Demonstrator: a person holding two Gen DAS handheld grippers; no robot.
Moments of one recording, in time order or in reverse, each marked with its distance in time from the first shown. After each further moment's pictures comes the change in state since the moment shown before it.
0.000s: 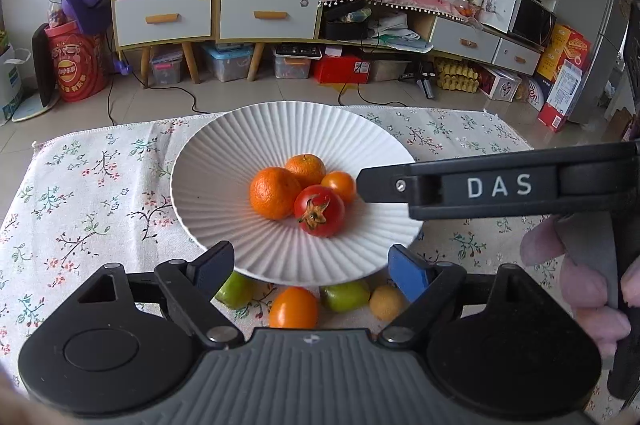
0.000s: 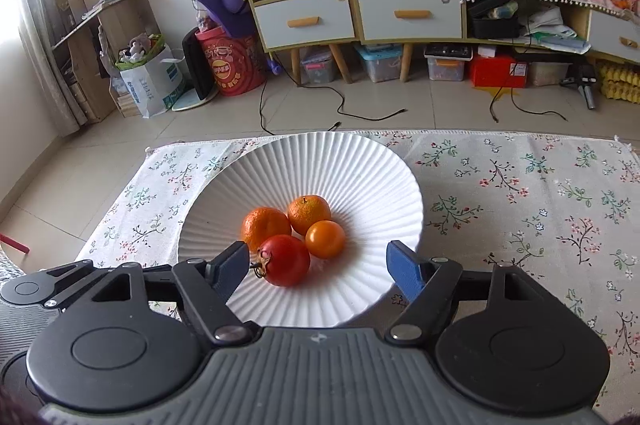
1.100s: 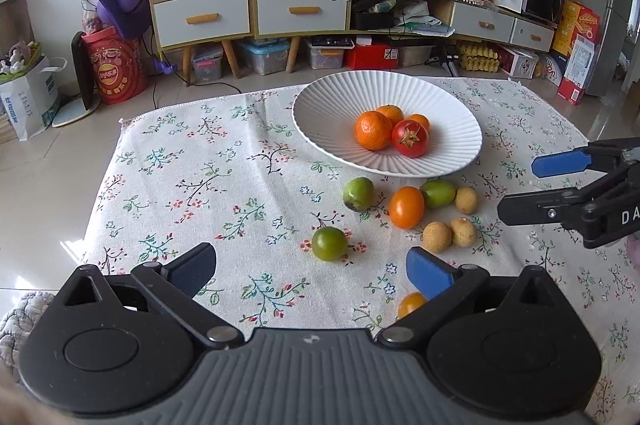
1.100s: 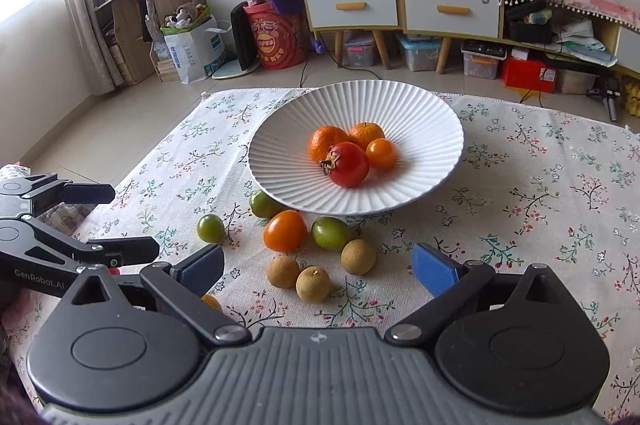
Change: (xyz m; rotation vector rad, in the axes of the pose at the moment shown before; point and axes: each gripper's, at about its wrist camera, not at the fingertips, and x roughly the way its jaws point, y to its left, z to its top) left arm -0.058 0.058 -0.048 0.064 0.014 0.095; right arm -0.036 0.029 -0.058 -0.122 0.029 0.075
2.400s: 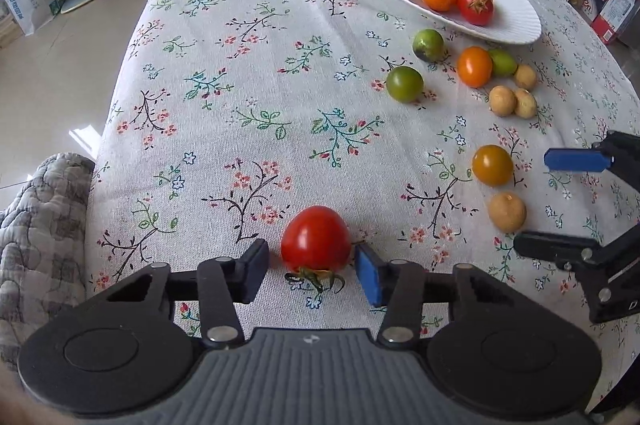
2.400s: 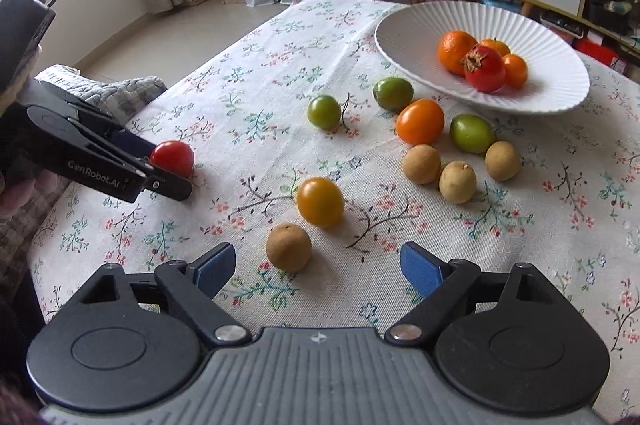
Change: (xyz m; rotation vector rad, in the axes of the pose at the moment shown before) left arm 0.005 0.045 -0.034 -0.076 0.388 0.013; right arm 0.011 0.058 -0.036 -0.152 0.145 0.108
